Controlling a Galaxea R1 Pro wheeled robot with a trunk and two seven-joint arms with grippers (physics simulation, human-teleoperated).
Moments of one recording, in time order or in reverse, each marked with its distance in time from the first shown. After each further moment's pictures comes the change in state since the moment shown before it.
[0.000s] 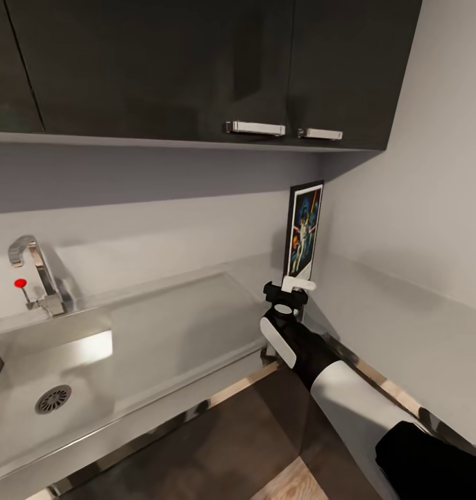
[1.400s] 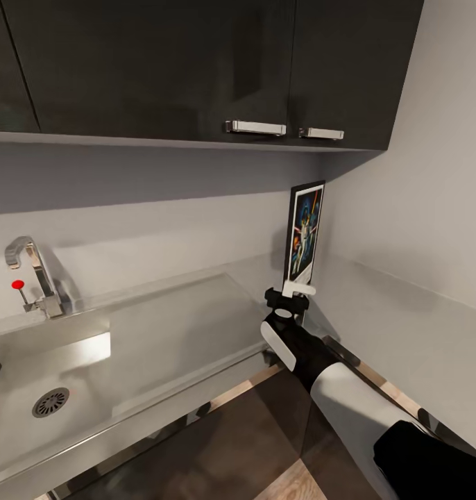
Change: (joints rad) left arm 0.000 0.000 -0.001 0.000 0.000 0.000 0.000; right arm 0.003 0.002 0.001 0.051 0.000 -0.003 0.002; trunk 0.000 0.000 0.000
